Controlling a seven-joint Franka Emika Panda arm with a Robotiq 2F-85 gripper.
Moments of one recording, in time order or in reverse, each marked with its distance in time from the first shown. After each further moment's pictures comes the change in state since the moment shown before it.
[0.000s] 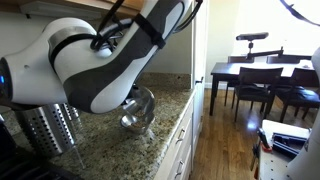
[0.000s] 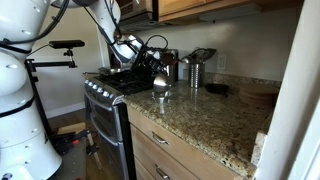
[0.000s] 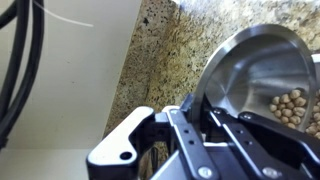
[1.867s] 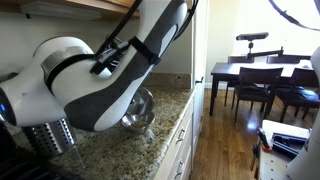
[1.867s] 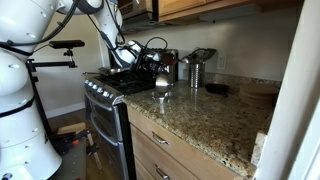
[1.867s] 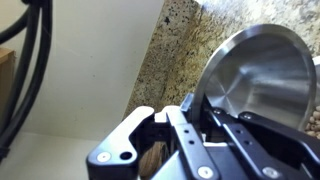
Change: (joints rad) arm 0.025 0.075 0.005 0.041 -0.101 -0.082 0.000
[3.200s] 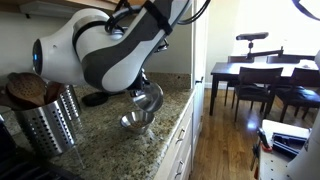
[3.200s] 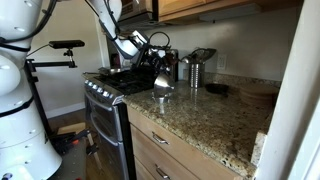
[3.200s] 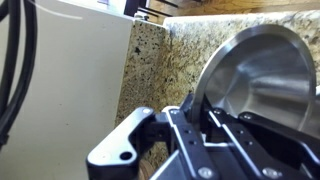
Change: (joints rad) arm -0.123 -0.154 -0.001 -0.109 0.181 0.103 0.080
